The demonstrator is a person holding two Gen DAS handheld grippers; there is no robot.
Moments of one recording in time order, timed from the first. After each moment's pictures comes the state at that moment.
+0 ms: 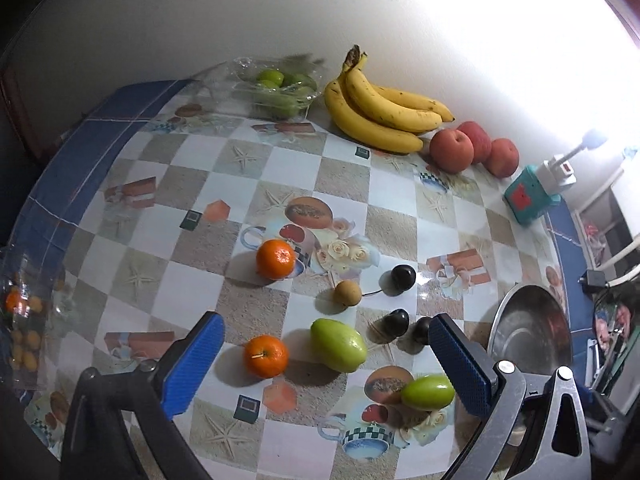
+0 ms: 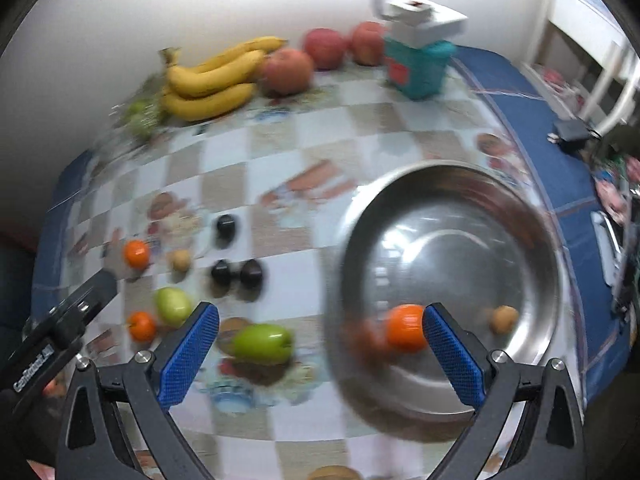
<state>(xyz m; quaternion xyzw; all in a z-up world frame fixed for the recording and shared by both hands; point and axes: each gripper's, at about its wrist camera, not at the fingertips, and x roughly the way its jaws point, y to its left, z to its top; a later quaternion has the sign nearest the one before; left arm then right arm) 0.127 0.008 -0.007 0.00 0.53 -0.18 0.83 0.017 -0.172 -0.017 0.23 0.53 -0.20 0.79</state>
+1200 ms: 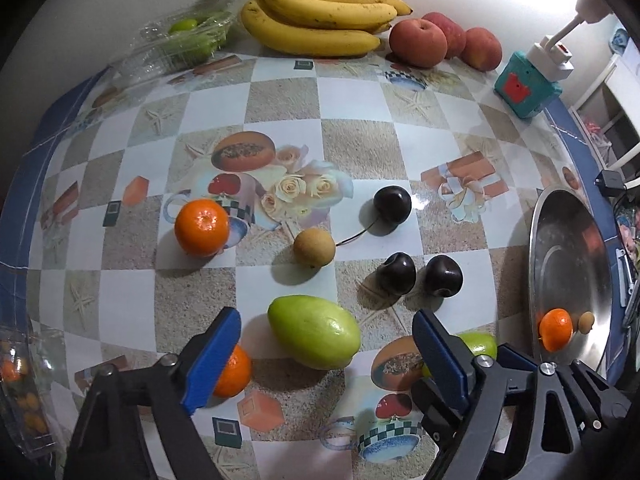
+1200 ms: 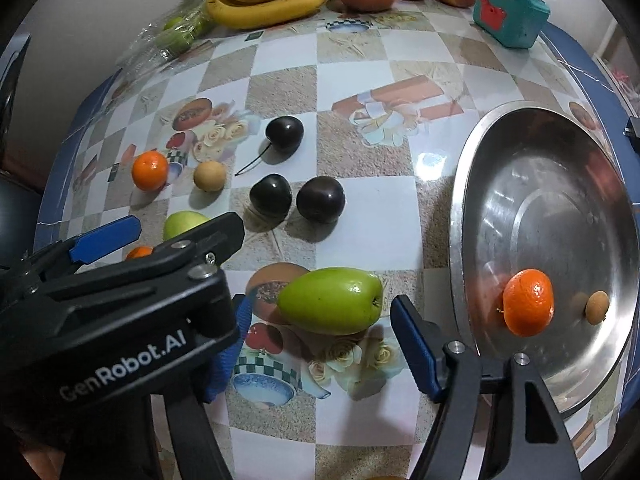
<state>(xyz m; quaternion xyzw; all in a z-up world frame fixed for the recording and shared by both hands) 0.135 -0.048 -0.079 0.13 0.59 -0.24 0.76 0.043 -0.134 -0.090 0.23 0.60 -0.12 0.76</state>
